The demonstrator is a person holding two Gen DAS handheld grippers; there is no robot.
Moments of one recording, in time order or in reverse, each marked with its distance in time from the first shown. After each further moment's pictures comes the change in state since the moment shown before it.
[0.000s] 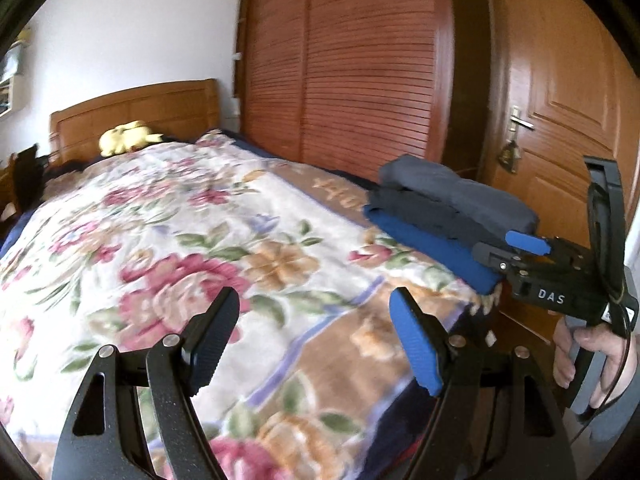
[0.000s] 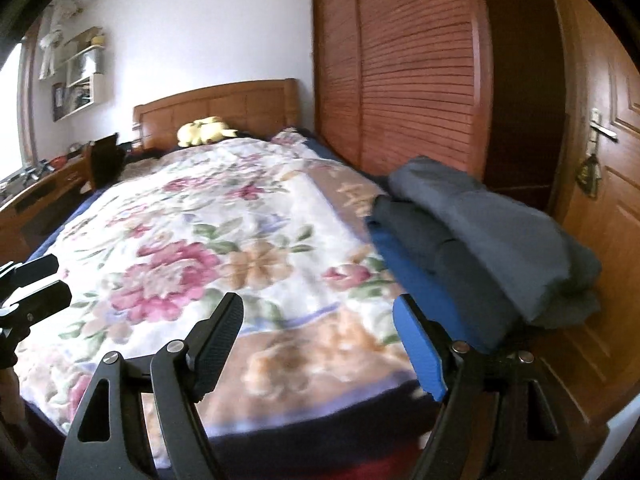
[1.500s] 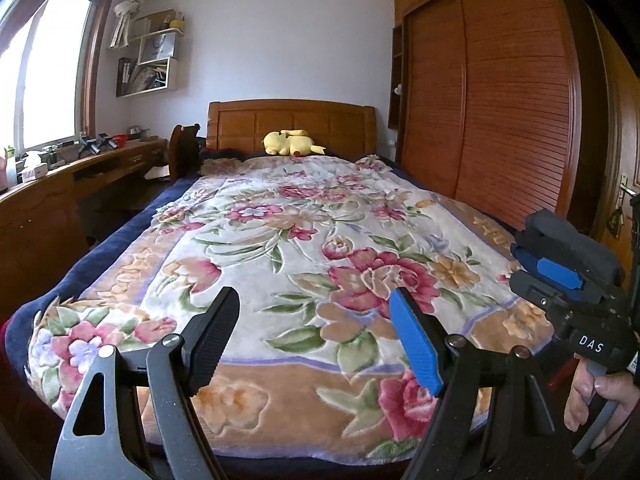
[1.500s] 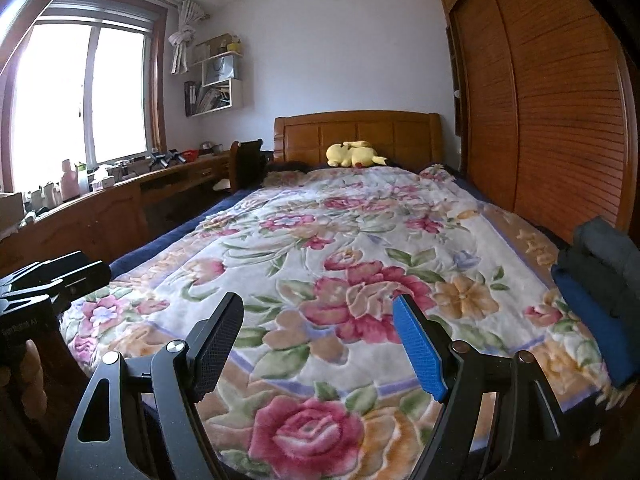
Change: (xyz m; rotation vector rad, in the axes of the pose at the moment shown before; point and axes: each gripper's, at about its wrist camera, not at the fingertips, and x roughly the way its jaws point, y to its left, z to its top) left arm -0.172 0.145 -0.080 -0.214 -0.126 0.448; right arm 0.003 0.159 -0.037 -0.152 -0.128 0.411
